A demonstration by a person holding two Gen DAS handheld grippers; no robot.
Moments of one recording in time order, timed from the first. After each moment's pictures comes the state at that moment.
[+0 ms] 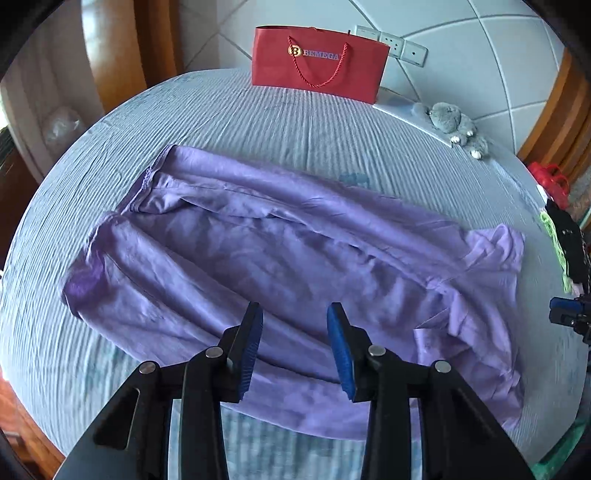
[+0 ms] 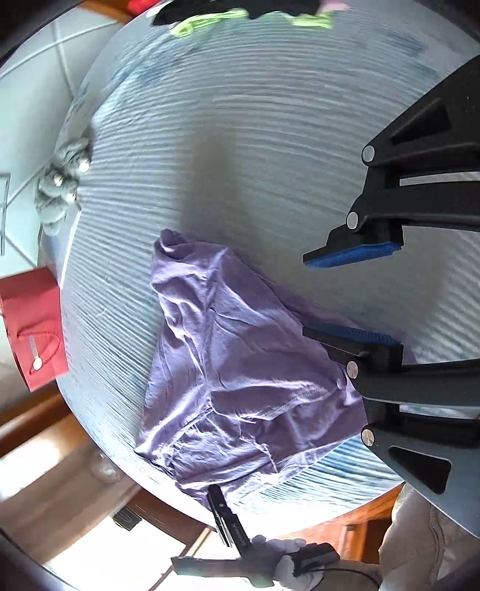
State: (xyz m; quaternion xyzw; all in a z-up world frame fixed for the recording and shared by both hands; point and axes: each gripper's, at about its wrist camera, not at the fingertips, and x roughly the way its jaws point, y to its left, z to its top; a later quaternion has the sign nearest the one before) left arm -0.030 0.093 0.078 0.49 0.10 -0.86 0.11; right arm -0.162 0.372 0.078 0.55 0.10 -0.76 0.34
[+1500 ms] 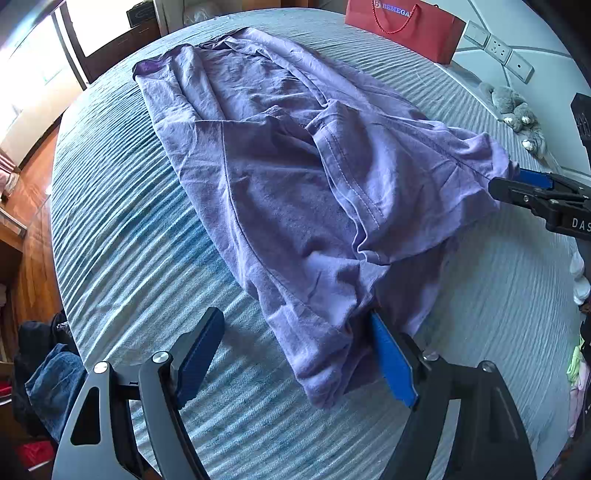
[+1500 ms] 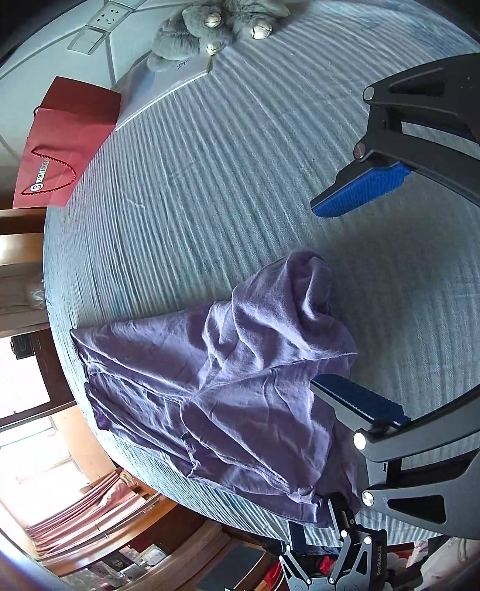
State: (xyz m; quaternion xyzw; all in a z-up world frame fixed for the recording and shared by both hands) left arm 0.014 0.319 0.037 0.51 0.26 -0.74 0.35; right arm -0.266 0.330 0.040 0.41 0.30 -0.62 0.60
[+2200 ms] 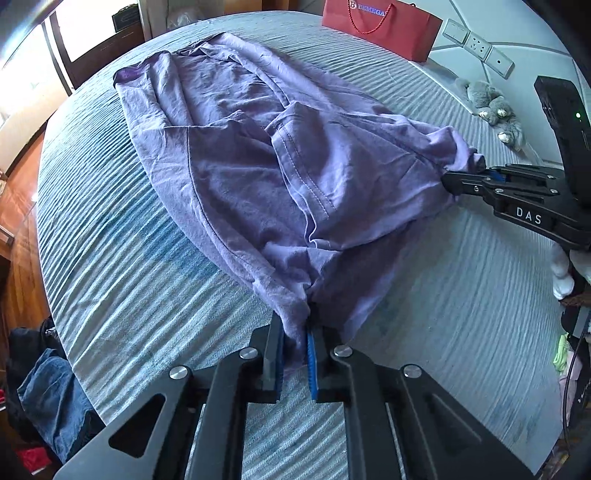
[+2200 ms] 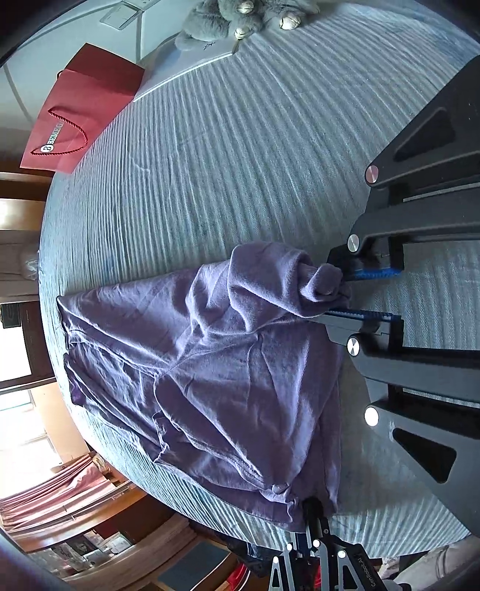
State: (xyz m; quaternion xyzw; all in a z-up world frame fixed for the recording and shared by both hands) left arm 0.011 0.356 0.036 0.51 0.26 -0.76 0.32; right arm -0.242 0.324 0.035 0.39 0.34 -0.60 0.61
